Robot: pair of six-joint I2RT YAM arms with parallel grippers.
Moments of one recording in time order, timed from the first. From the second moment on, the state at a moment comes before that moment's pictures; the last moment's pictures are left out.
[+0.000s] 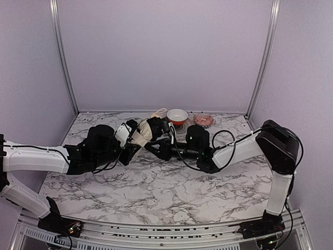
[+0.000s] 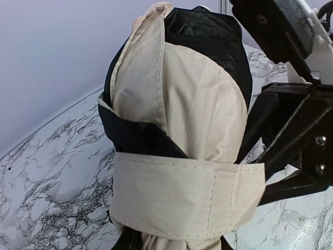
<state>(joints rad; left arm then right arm) -0.89 1.35 0.73 0.20 -0.22 0.00 0.87 1.92 0.99 0.86 -0.46 0.53</state>
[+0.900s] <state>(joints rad) -0.95 1.50 0.68 0.10 -0.41 0.50 0.60 1.31 0.64 0.33 -0.37 0.19</state>
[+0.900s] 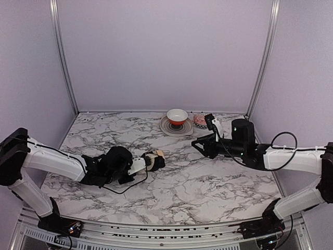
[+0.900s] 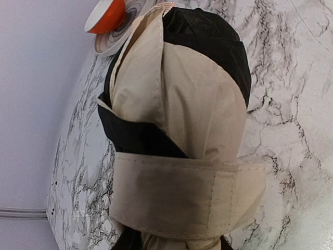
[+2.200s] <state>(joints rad) -0.90 1.13 0.51 0.18 0.00 0.22 0.91 2.25 1.68 -0.58 -0.38 -0.61</state>
